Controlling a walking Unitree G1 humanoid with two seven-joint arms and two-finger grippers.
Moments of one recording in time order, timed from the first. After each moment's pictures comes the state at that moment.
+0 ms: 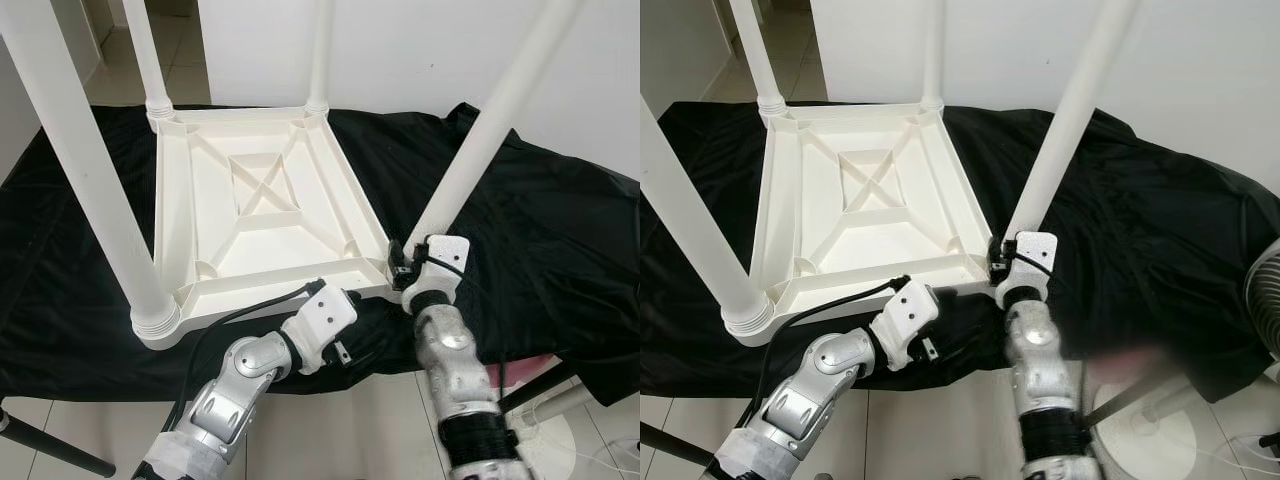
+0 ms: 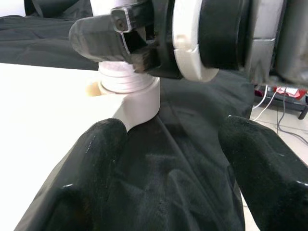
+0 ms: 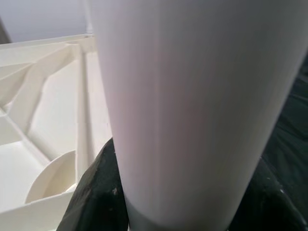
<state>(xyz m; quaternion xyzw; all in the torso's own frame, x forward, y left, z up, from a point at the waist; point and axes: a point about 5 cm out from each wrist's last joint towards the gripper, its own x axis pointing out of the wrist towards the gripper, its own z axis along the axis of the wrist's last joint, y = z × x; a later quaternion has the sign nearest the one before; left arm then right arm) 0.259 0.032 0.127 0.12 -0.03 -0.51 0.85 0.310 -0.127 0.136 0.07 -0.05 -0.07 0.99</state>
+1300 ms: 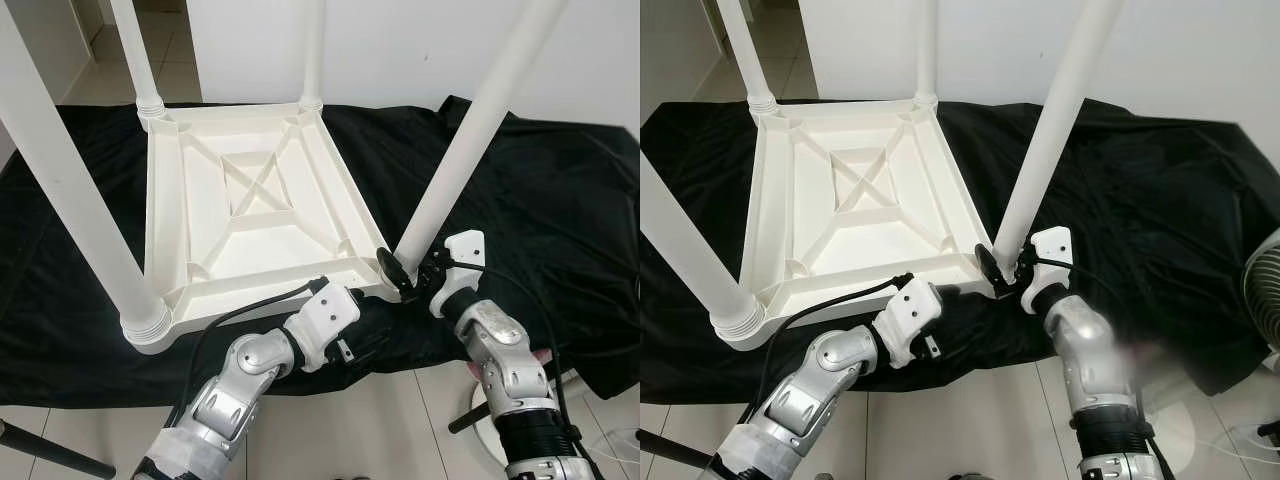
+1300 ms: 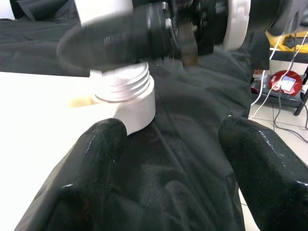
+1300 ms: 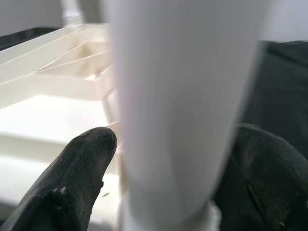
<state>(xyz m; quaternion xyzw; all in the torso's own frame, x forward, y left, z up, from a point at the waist) 0.262 0.030 0.131 0.12 -0.03 -0.52 0.85 0.313 -0.166 0.145 -0.02 -0.04 0.24 0.97</state>
